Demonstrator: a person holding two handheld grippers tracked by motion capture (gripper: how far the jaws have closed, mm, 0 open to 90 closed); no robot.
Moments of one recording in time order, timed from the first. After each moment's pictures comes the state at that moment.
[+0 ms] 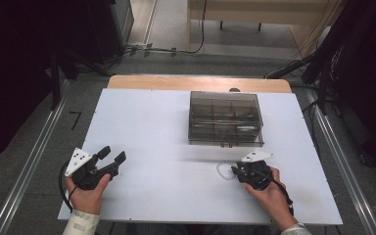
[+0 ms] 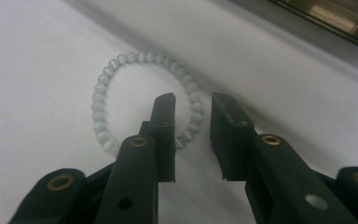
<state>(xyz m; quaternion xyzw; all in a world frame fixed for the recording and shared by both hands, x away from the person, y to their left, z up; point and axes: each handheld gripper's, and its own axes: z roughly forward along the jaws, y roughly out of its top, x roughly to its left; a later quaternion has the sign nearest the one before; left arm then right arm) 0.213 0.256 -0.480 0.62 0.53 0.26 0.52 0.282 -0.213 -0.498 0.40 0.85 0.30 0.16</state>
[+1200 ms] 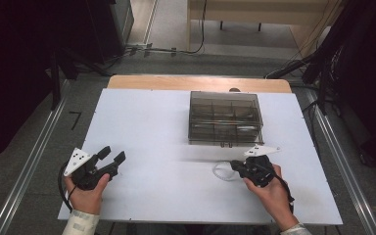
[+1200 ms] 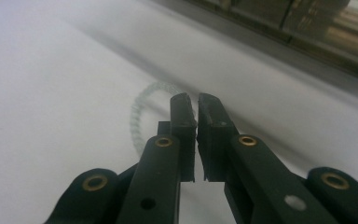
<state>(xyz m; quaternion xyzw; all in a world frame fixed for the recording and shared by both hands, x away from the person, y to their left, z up) 0.213 0.257 -0.480 0.62 0.53 0.26 0.52 0.278 -0.209 -0.463 0.41 0.84 0.34 0.11</state>
